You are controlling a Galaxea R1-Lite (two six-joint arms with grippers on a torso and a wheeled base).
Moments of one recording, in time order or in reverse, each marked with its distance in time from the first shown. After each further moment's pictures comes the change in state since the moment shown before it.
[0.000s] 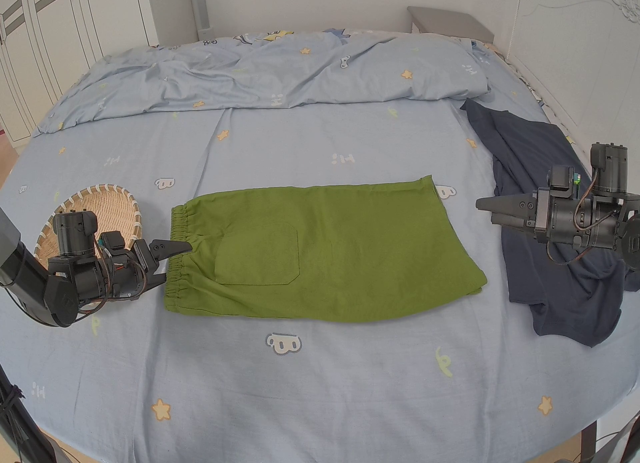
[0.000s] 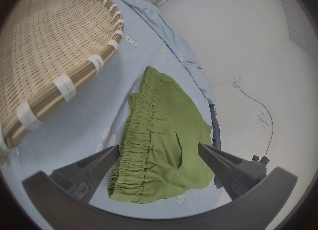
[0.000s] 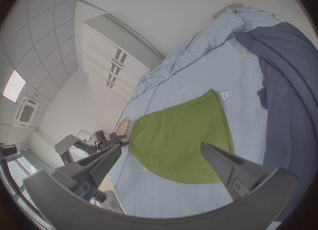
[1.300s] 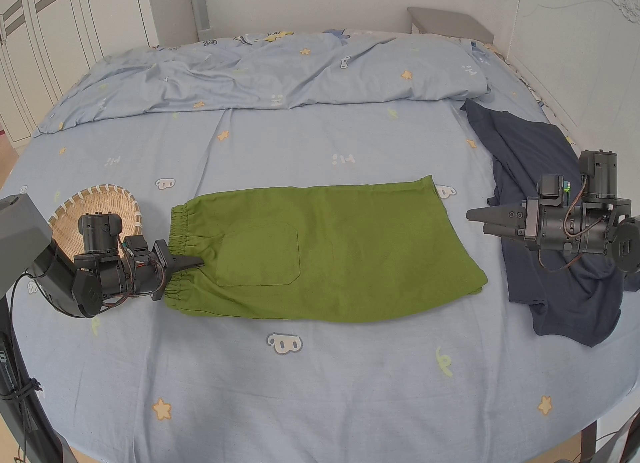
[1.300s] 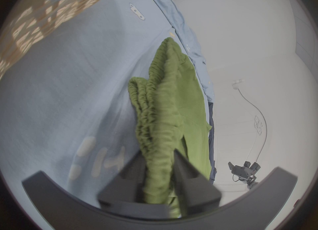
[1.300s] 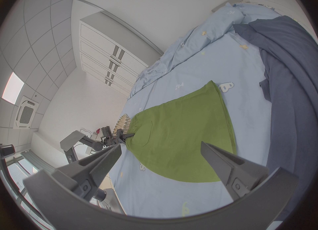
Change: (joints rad) left arm -0.023 0.181 -0.147 0.002 -0.090 -0.099; right arm 0.019 0.045 0.002 -0.004 -0.006 -0.007
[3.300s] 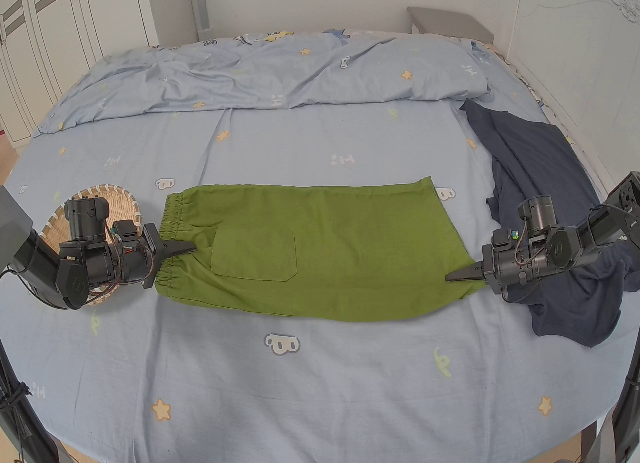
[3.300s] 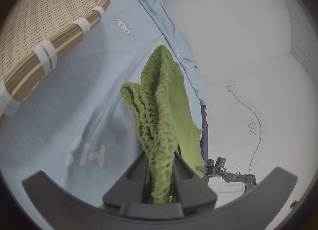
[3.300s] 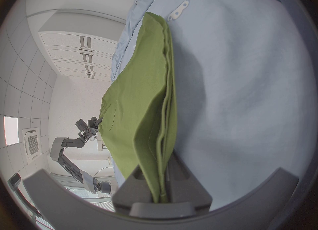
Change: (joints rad) left arm 0.008 -0.109 0.003 0.046 -0.007 -0.025; right arm -0.052 0.455 -0.260 0.263 0.117 -0.068
